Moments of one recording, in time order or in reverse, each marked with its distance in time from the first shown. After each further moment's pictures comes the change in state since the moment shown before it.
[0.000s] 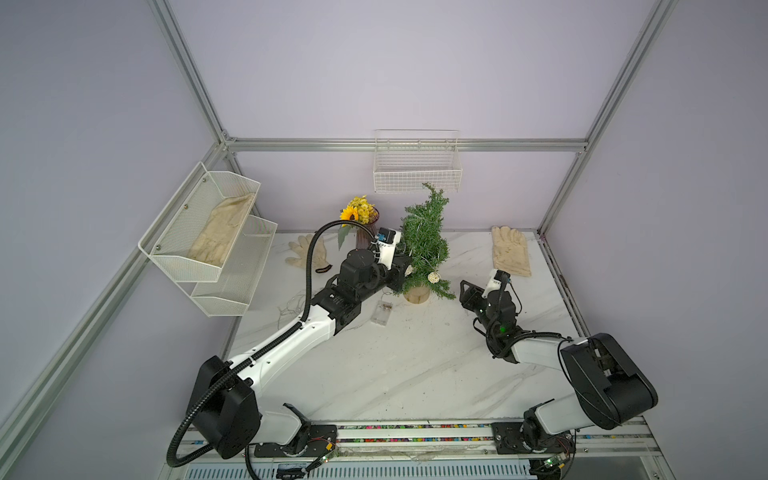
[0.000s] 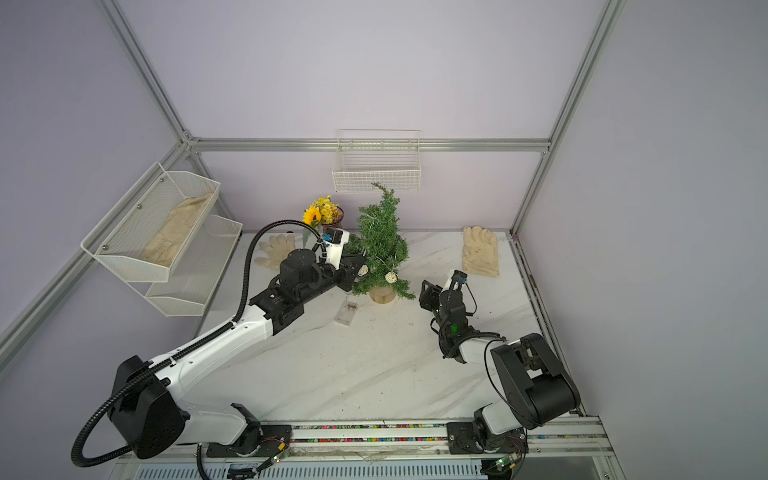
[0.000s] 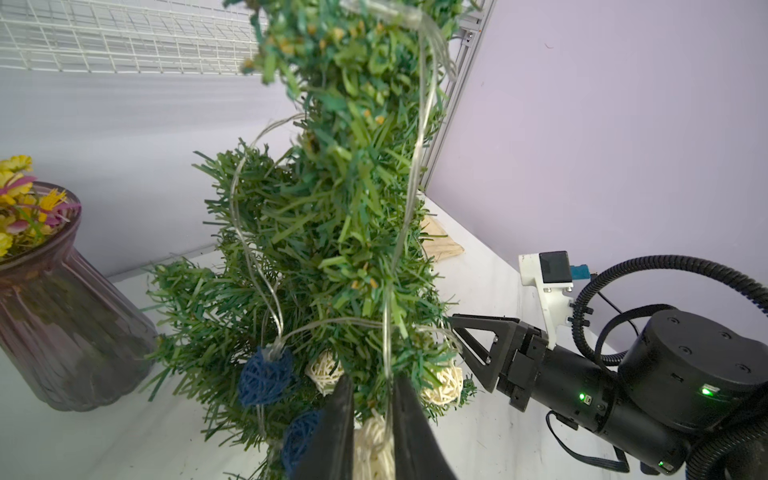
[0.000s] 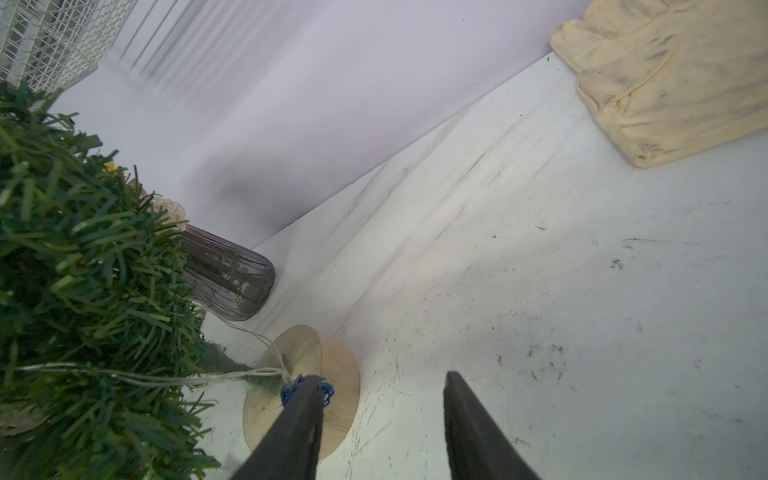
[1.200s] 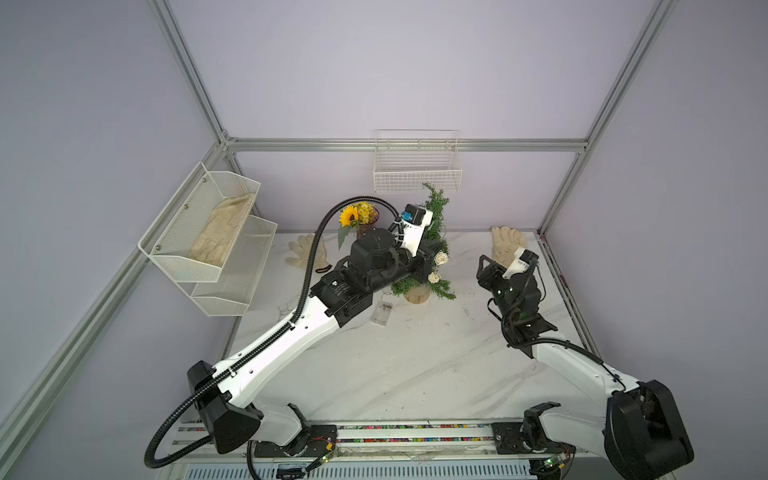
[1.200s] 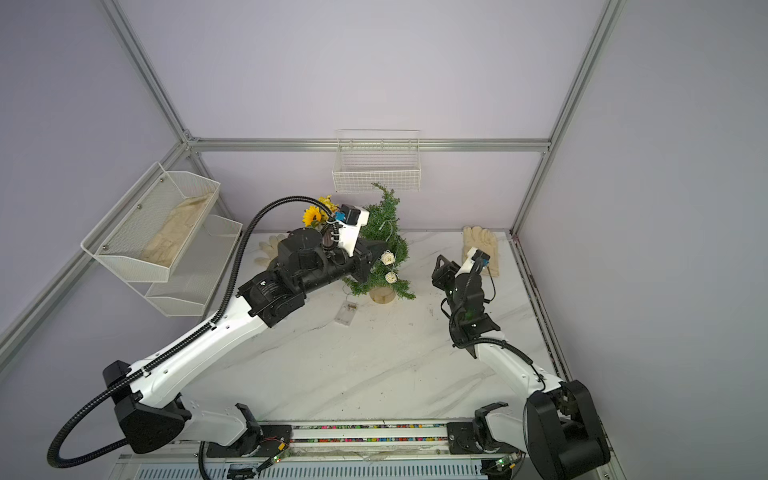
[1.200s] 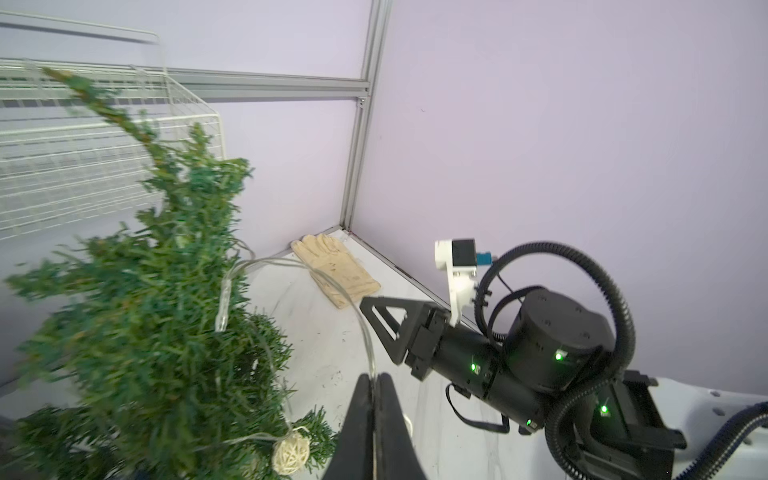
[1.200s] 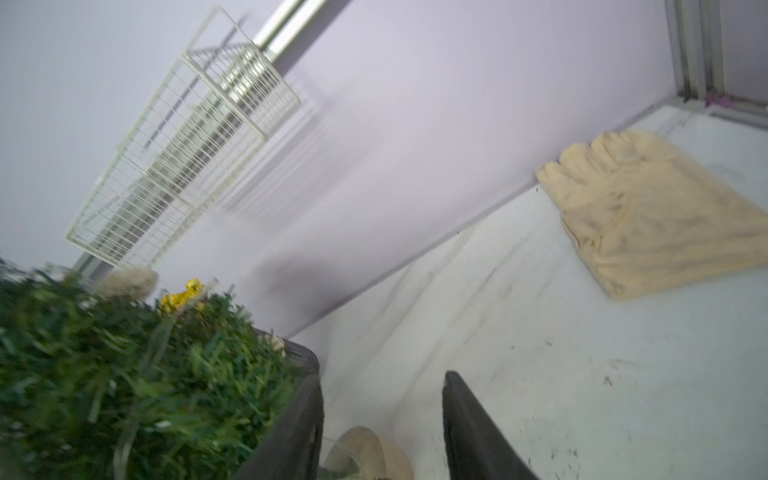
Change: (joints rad) left arm -0.204 0.055 0.418 -0.298 -0.005 -0.013; right arm -0.067 -0.305 0.227 -0.341 0.023 0.006
